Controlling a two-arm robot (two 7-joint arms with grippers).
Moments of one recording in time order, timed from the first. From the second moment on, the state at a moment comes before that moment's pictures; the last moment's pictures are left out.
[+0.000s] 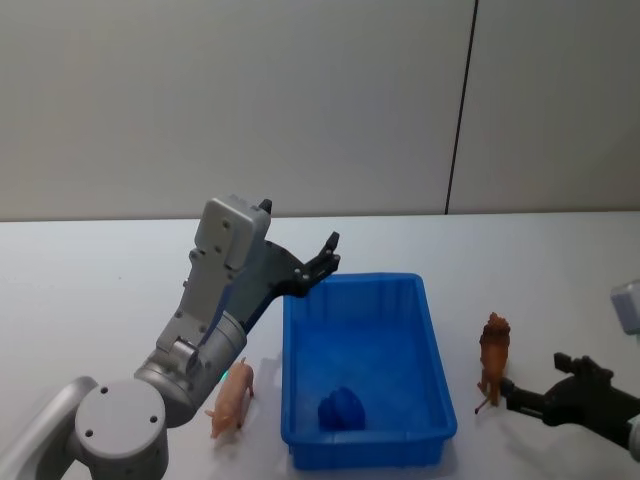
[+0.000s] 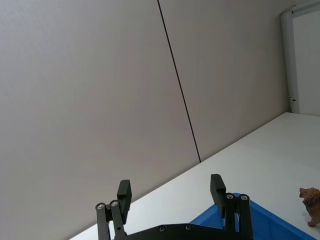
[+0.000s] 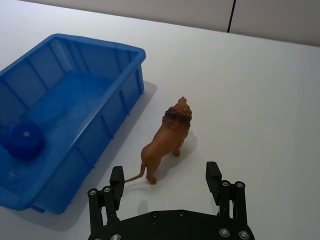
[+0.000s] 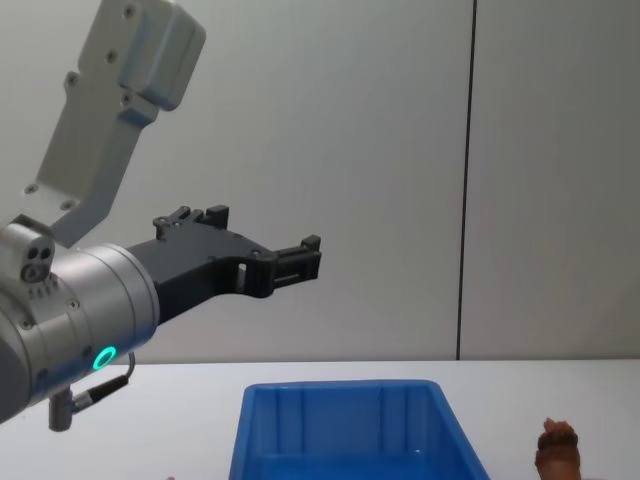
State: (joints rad) left arm -0.24 0.38 0.45 -1.63 -0.20 0.01 -0.01; right arm 0.01 0.45 -0.21 -1.65 0.37 0.42 0.30
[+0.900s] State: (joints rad) left arm -0.24 0.38 0.45 -1.63 -0.20 0.01 -0.01; right arm 0.10 0.32 -0.28 -1.53 0.33 0.44 0.23
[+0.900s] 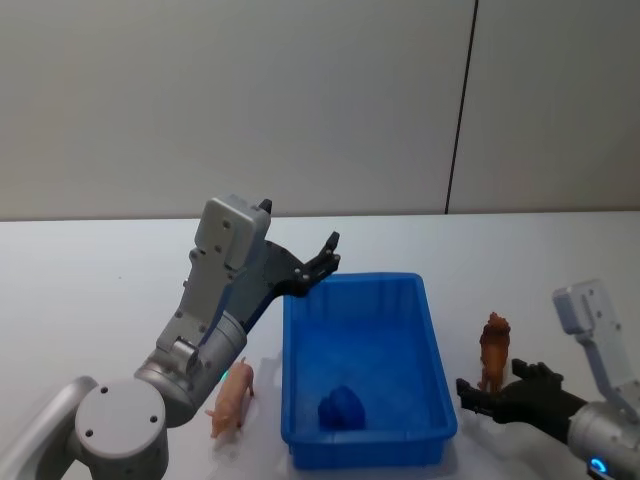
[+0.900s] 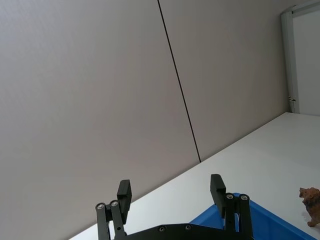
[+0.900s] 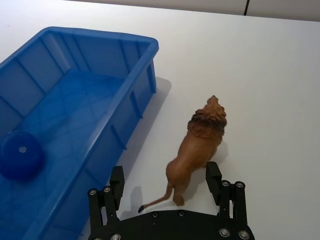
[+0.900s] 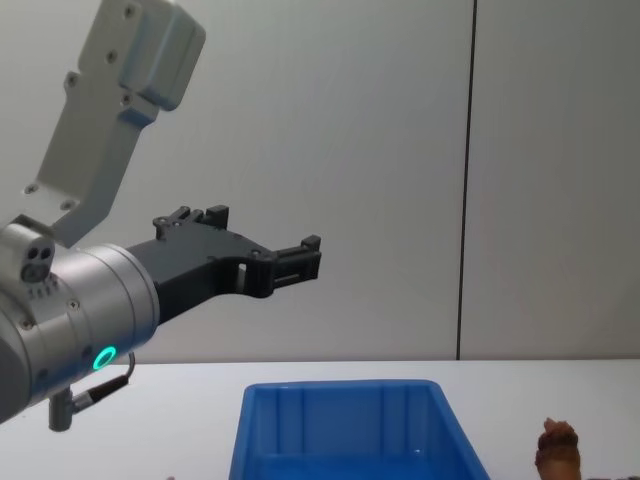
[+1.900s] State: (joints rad) left arm -0.24 0.38 0.45 -1.63 -0.20 0.01 -0.01; right arm 0.13 0.25 -0.31 -1.45 0.30 0.41 0.07
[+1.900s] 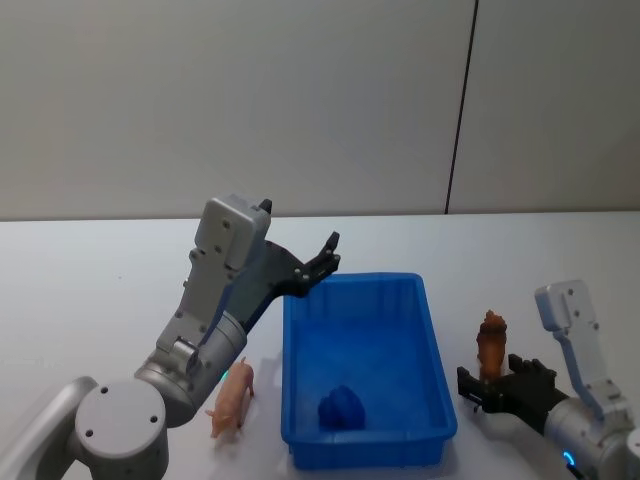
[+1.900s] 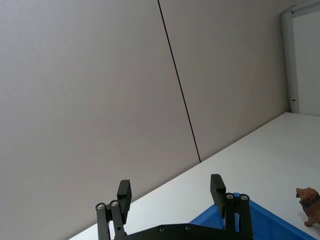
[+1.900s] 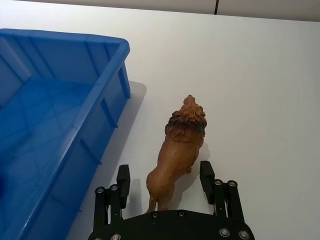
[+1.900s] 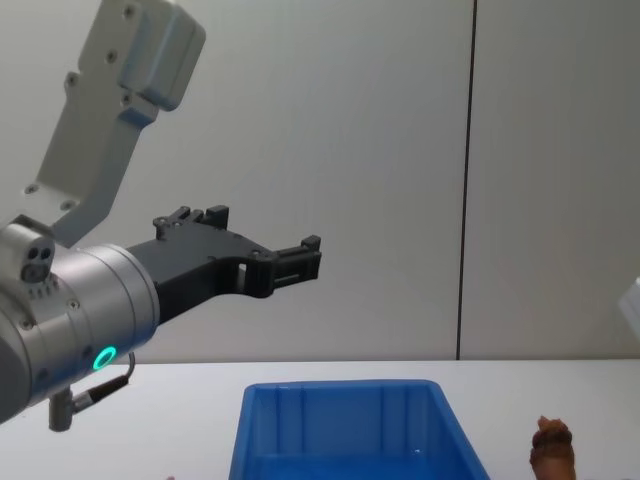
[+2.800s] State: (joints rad) left arm -0.24 0.38 0.45 -1.63 -0.20 0.01 -0.01; right arm 0.13 0.24 -0.31 -1.45 0.29 0.40 0.05
